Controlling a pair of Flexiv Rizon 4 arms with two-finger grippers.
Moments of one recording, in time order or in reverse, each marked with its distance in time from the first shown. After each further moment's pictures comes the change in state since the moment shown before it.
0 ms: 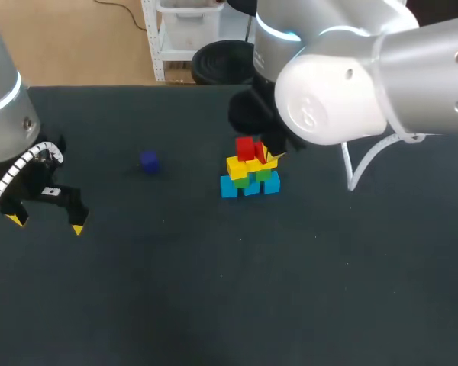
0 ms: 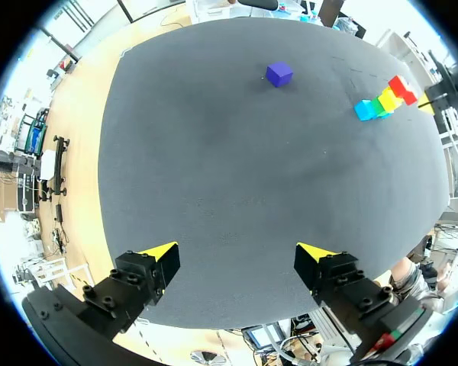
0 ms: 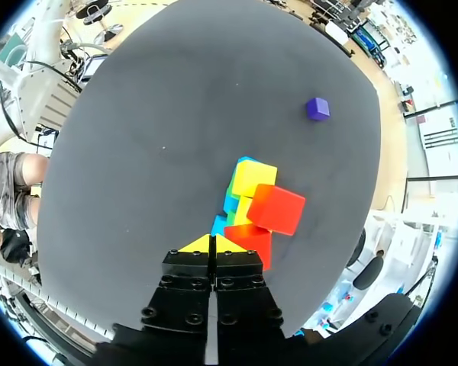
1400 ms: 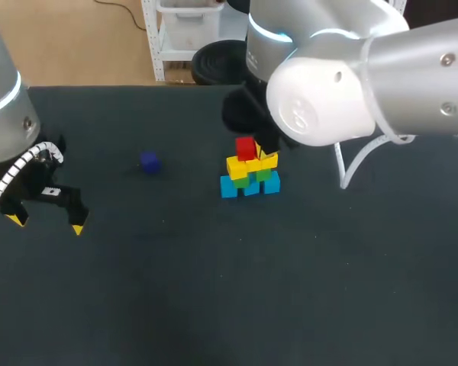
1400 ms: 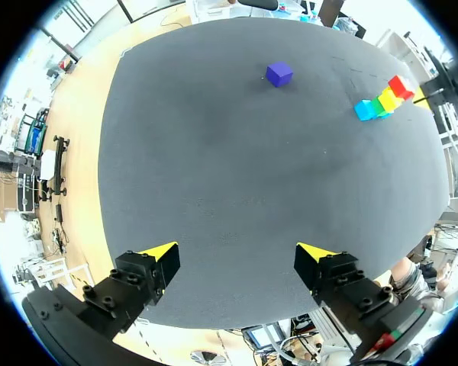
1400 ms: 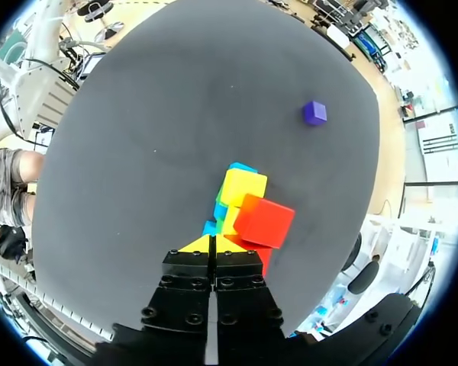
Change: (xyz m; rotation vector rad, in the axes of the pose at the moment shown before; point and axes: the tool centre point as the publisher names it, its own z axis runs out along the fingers) left arm 0.000 0.000 0.000 0.000 0.000 0.000; right arm -0.007 -0.012 0.004 0.016 -0.002 -0.022
